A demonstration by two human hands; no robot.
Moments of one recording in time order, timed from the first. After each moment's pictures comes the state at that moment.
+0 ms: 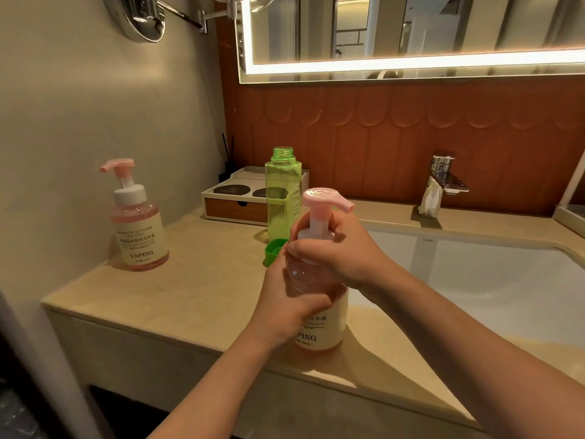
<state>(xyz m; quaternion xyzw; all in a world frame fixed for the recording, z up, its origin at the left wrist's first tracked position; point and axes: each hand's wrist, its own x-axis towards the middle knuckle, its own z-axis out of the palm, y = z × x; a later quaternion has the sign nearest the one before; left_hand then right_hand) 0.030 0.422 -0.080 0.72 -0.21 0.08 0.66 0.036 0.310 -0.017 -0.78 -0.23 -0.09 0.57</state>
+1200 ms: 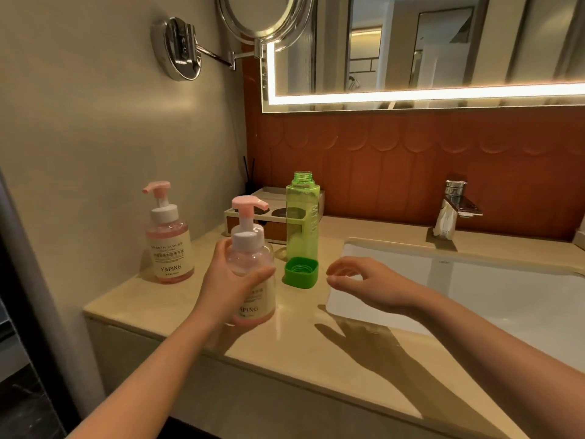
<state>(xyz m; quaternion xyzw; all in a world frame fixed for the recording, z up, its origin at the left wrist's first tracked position) 0.062 0.511 -0.066 0.78 -0.05 0.18 0.60 0.057 0.282 -0.035 -0.93 -0.18 0.00 0.31</state>
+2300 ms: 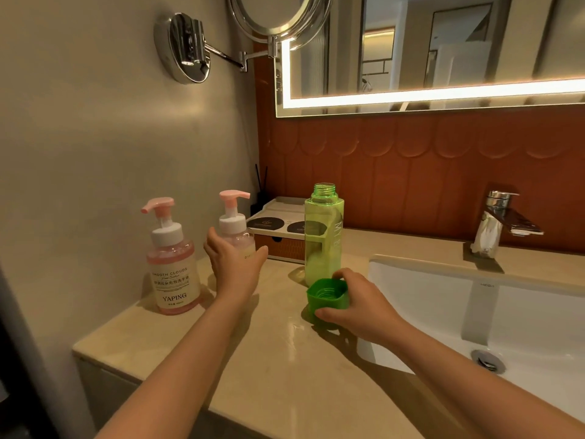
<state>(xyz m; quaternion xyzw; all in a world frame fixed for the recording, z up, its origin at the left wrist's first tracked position) 0.177 0.522 -0.058 0.78 0.10 0.32 0.53 0.140 0.328 -0.076 -0.94 -0.12 -0.06 0.32</state>
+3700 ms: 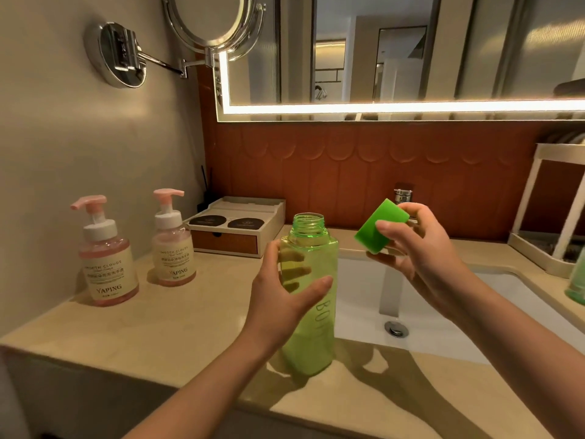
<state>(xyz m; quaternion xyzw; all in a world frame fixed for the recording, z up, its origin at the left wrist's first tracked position) 0.038 0.378 -0.050 0.74 -0.20 0.16 0.62 0.020 0.193 0.009 -0.66 -0.12 -0.18 0.72</state>
